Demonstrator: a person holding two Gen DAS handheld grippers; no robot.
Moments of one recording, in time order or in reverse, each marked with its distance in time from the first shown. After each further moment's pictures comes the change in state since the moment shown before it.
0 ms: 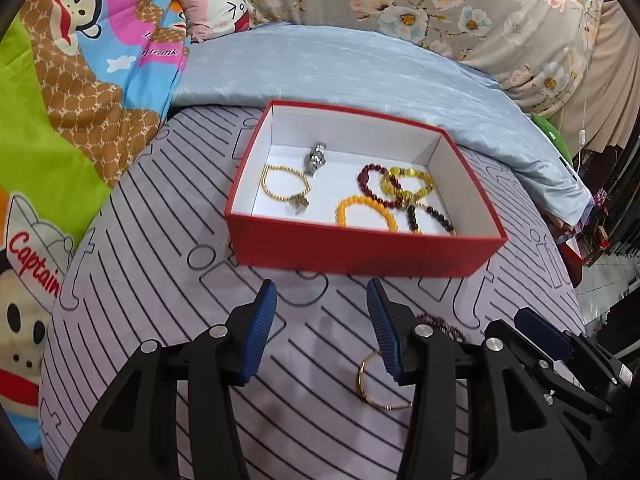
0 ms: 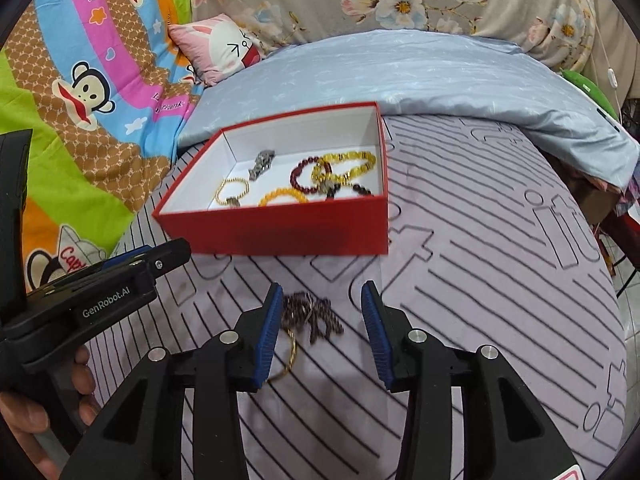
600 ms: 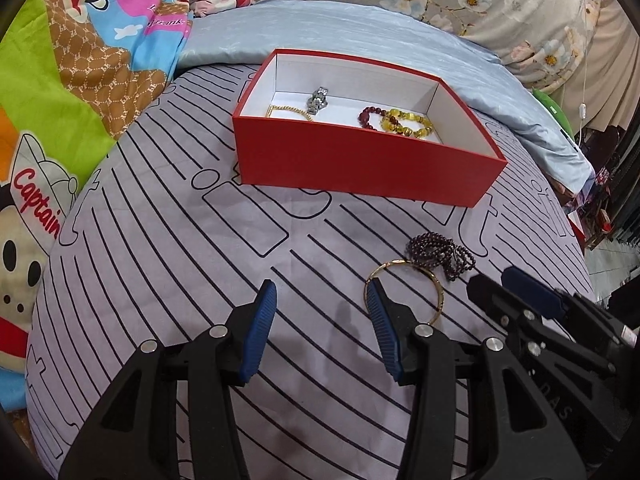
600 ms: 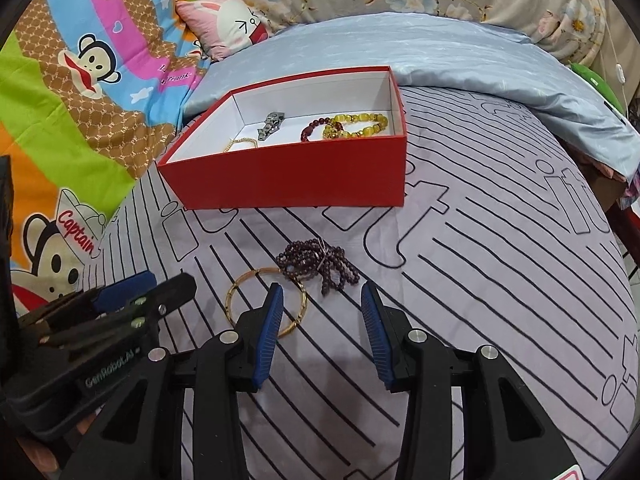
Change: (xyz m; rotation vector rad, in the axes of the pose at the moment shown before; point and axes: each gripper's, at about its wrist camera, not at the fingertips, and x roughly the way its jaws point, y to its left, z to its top) left arm -0.003 0.000 -0.048 0.008 0.077 0.014; right arm 0.012 0.011 -0.024 -0.038 0.056 0.002
